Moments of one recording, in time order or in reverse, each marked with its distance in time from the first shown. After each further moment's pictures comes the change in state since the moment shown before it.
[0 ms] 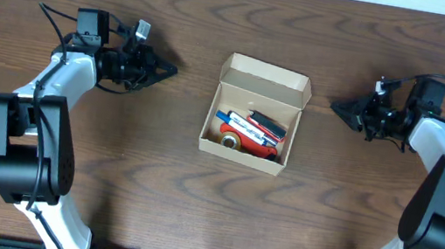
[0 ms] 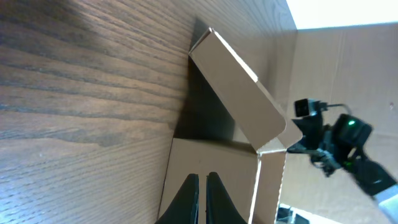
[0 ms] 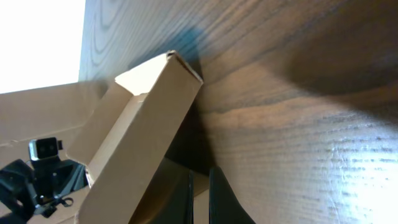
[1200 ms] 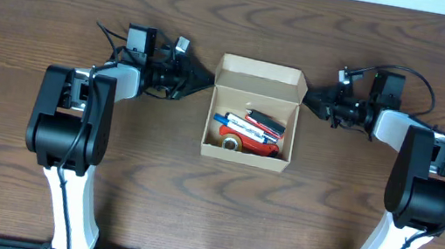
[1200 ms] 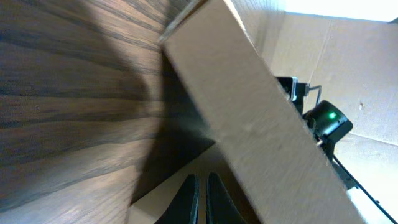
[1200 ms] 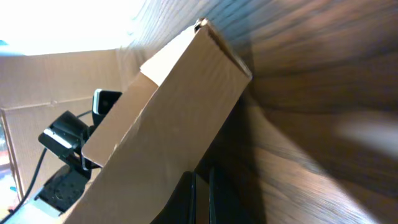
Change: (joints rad) left arm -0.175 0.243 0.004 0.416 0.089 -0.384; right arm 0.153 0.174 -0.002 0.351 -0.173 0.161
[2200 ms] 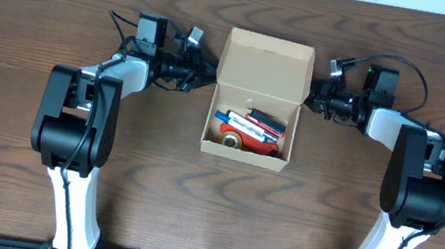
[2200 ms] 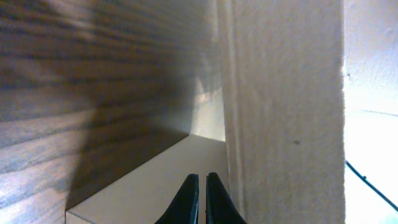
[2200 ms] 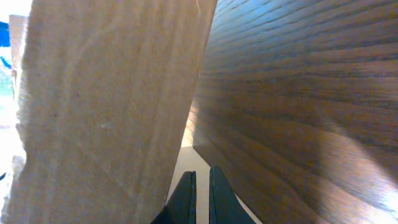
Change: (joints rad) left arm -0.039 0.000 0.102 -0.075 0.067 0.059; right arm 0.037 0.000 0.000 0.117 -0.077 -0.040
